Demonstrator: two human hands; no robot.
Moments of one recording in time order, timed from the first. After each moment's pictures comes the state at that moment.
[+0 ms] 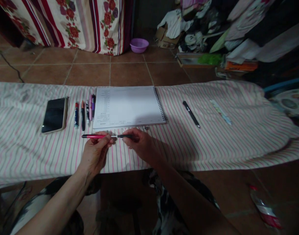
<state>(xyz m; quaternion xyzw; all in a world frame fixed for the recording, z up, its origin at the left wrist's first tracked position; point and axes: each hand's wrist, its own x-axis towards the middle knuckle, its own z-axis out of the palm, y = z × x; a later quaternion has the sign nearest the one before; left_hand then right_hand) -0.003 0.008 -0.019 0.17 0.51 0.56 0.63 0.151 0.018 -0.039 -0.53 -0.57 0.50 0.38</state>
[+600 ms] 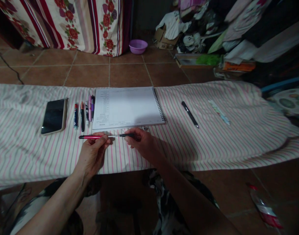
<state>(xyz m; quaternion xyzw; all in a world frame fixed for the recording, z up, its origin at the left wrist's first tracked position) -0.007 0.009 -0.018 0.14 0.52 0.58 0.61 0.156 0.020 -0.029 -0.53 -0.53 0.53 0.39</state>
